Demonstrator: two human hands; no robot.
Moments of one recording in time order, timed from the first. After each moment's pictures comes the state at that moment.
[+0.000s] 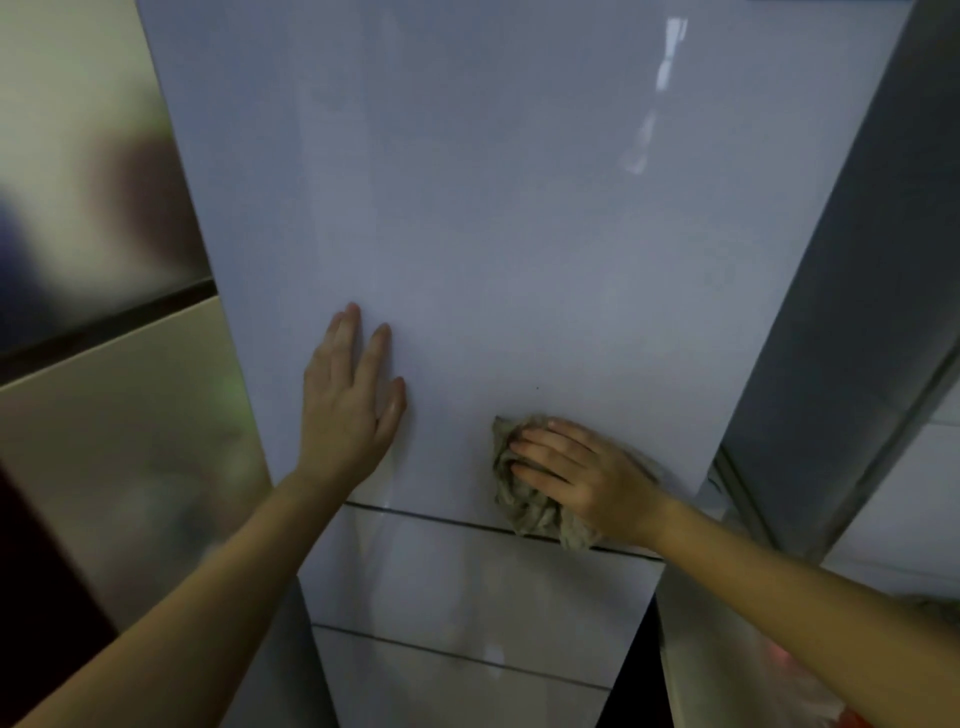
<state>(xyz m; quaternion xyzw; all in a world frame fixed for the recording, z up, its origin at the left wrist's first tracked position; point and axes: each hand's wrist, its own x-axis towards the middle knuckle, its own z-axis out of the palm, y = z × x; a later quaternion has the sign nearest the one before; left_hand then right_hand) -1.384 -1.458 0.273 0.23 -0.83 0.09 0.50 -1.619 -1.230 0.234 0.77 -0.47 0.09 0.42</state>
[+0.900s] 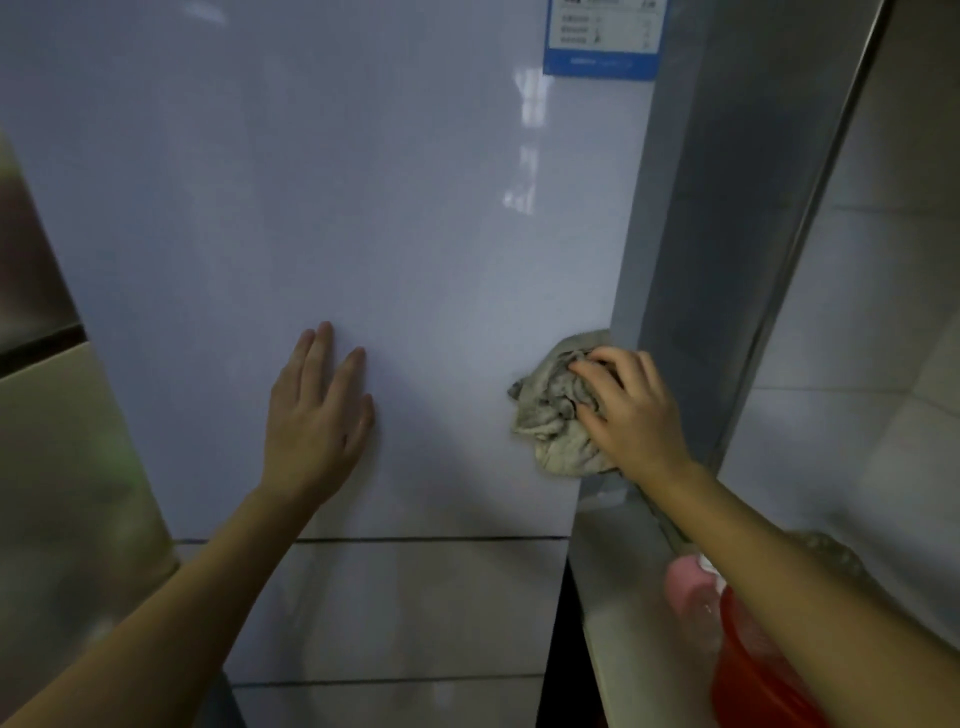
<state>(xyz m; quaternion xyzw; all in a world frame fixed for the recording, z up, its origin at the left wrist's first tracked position) -1.419 -1.404 0.289 0.16 -0.87 0.06 0.47 -1.642 -1.109 0.306 0.46 -0.72 0.22 0.47</state>
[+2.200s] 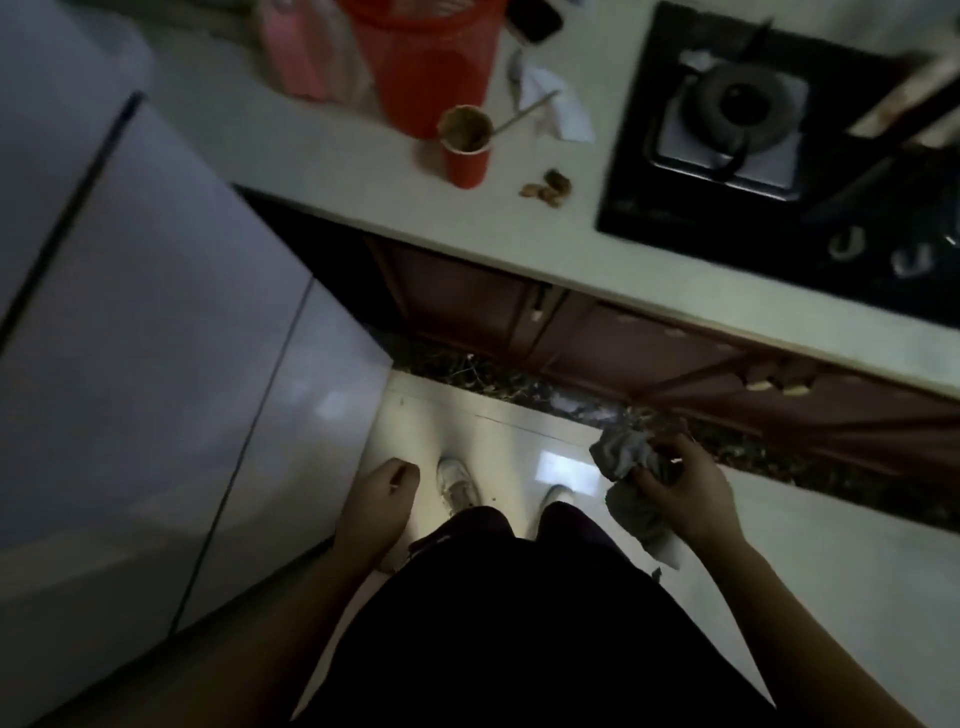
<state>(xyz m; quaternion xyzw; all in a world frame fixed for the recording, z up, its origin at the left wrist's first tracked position) -1.305 -1.322 -0.059 -0.05 -0.87 -0.28 -0.40 -1.072 -1.030 -0.064 -0.49 -0.80 0.35 -0.06</state>
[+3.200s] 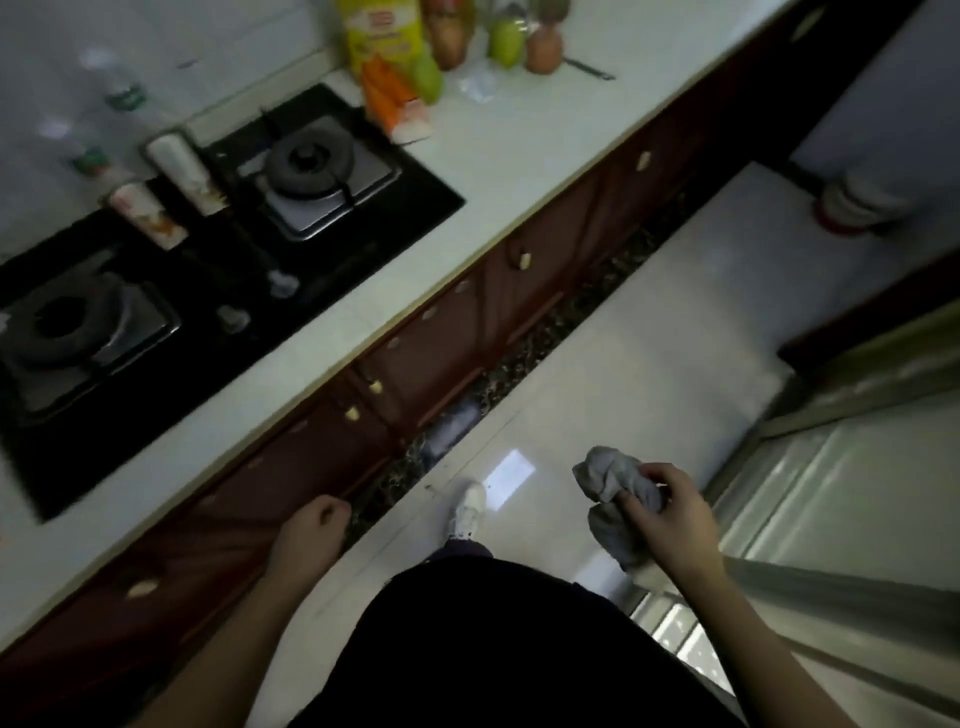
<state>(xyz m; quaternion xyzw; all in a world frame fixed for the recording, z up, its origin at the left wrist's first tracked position) -1.100 -0.948 -0.064 -0.48 -0.75 -0.03 -0.45 -0.672 -1.022 -0.056 -0.81 -0.41 0.33 0.25</state>
